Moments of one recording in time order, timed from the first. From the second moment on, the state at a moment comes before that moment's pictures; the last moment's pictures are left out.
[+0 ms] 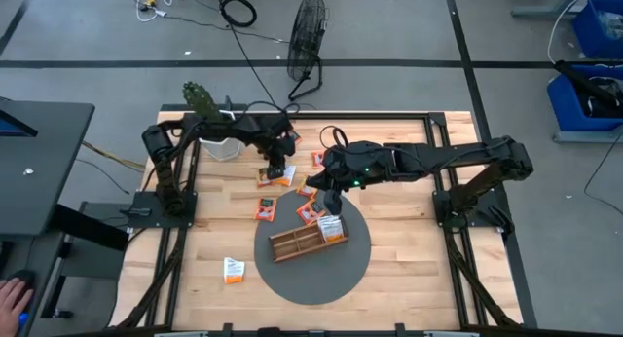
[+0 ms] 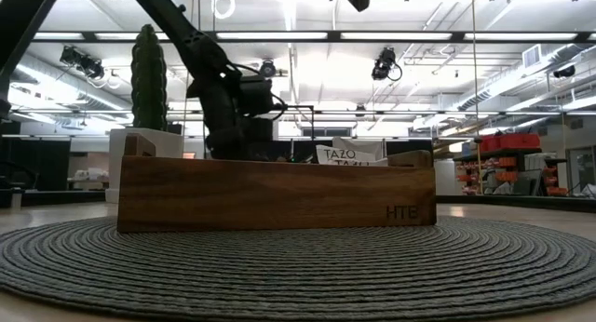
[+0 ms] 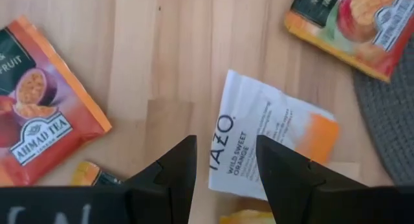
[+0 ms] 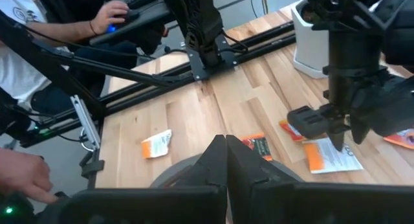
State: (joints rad) left arm 0.54 1.87 1.14 -0.50 0.21 0.43; right arm 0.08 1.53 1.44 -0.40 0.07 0.40
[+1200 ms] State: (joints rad) left arm 0.49 1.94 1.36 -0.69 0.10 0.38; right arm 0.08 1.53 1.44 -0.51 0.20 0.44
